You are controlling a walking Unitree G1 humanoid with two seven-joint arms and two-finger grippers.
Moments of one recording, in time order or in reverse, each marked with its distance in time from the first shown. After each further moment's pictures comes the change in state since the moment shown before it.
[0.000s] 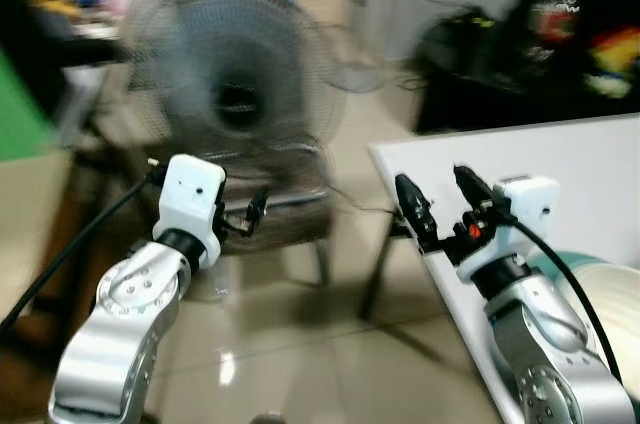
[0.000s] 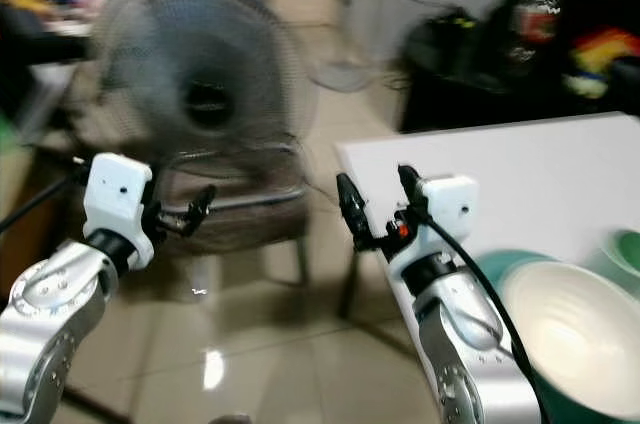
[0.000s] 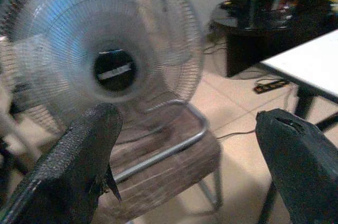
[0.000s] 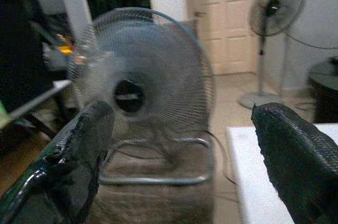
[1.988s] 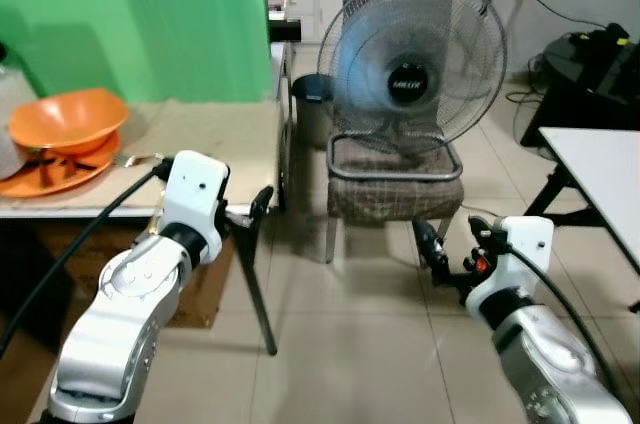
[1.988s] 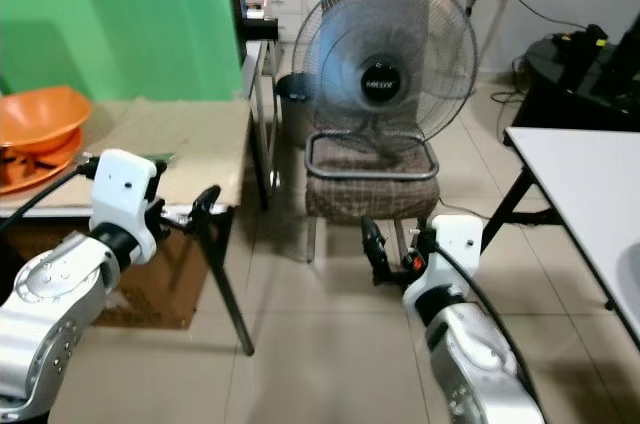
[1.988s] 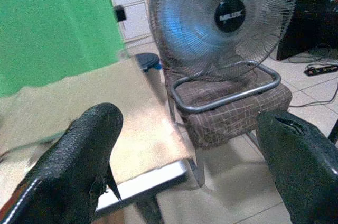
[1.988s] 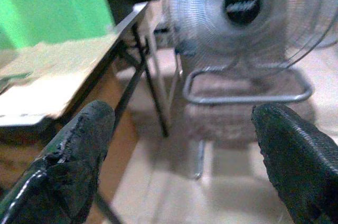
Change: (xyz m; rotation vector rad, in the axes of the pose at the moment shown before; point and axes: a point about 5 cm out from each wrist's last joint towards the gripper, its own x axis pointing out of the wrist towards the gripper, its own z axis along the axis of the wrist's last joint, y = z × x) left arm 0.005 0.003 -0.007 -0.006 0.030 -0.041; right arm -0.019 -0.025 -0.047 0.044 0.216 -0.157
